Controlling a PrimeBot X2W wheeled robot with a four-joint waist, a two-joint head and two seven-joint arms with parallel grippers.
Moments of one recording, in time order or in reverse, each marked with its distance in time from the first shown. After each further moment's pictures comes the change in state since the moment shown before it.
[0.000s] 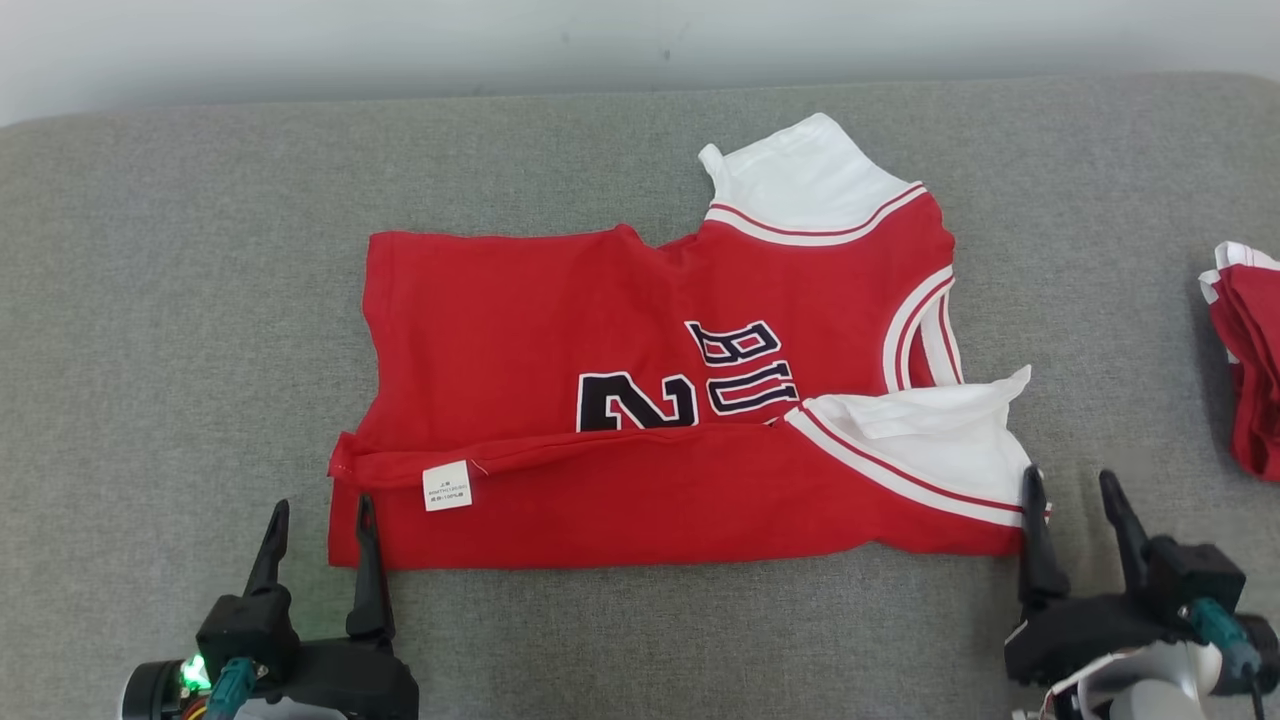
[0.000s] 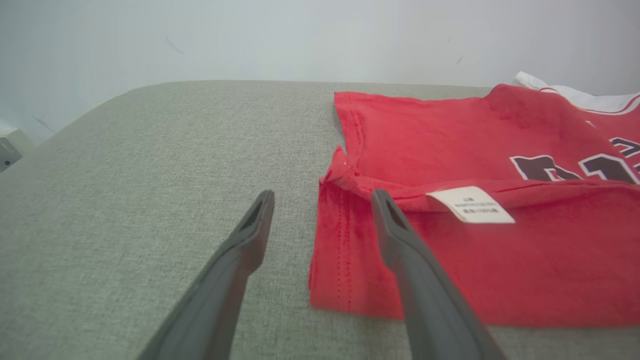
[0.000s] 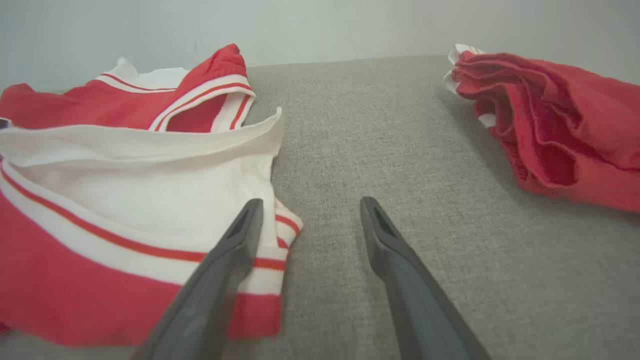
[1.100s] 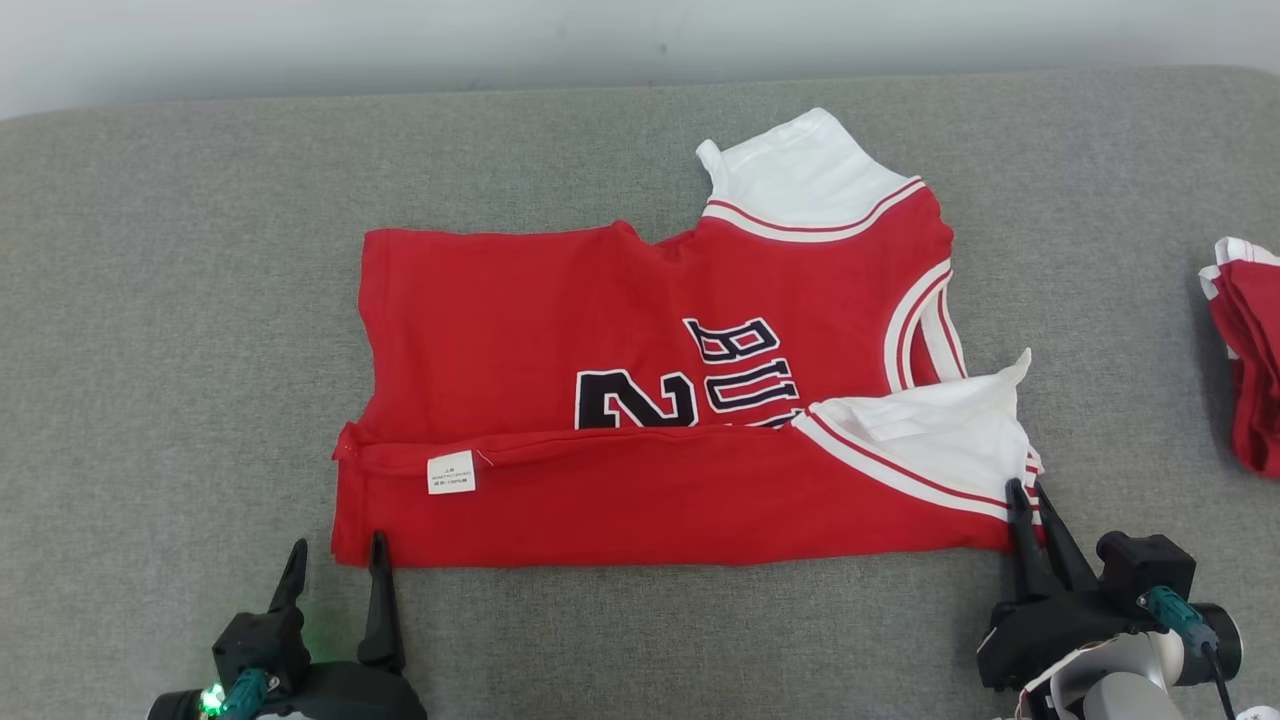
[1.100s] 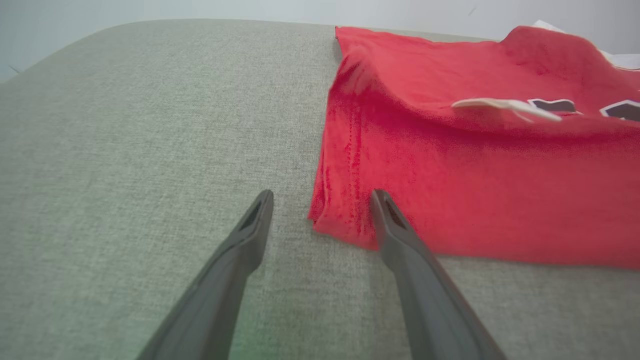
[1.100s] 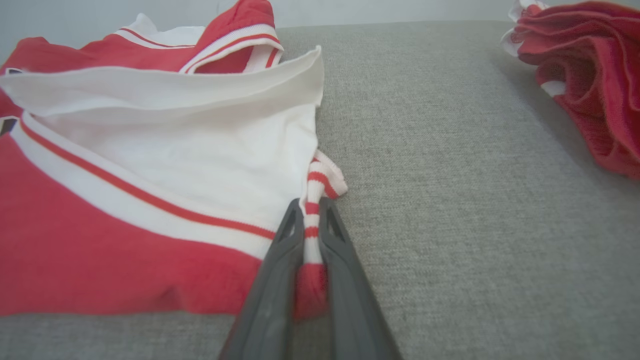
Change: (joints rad) left arm -0.008 0.000 -0.014 0.118 -0.049 -0.009 0.000; right arm -0.025 -0.044 0.108 0.123 0.053 0.001 -0.001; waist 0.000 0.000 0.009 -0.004
